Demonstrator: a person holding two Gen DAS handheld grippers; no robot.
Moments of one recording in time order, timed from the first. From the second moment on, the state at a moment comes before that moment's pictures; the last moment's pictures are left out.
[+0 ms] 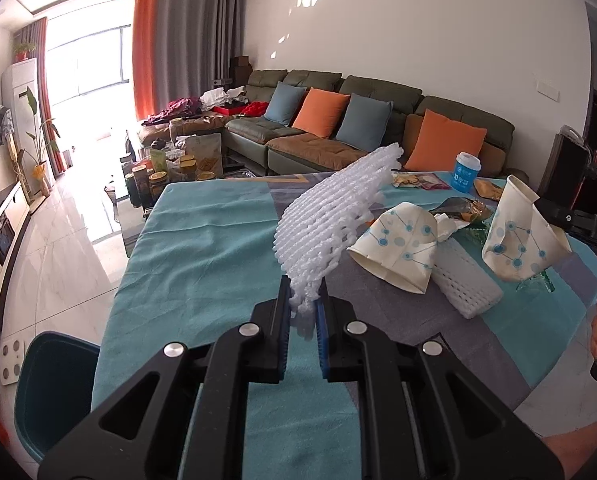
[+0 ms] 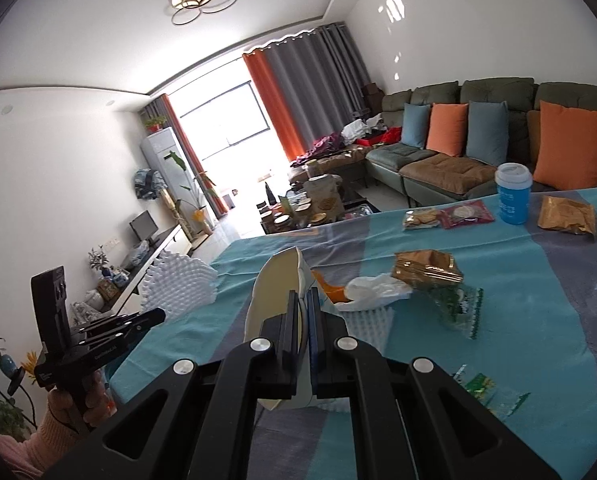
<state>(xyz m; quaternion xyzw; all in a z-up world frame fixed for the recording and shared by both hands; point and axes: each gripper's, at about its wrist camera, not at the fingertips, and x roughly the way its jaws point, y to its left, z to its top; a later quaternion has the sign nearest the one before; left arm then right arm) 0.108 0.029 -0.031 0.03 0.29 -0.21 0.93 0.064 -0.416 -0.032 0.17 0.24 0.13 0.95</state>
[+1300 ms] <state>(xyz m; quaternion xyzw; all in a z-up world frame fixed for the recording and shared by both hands) 0.042 0.169 -0.035 -0.03 0.30 -0.06 0.95 0.130 -0.232 -0.023 0.13 0.27 0.38 0.88</state>
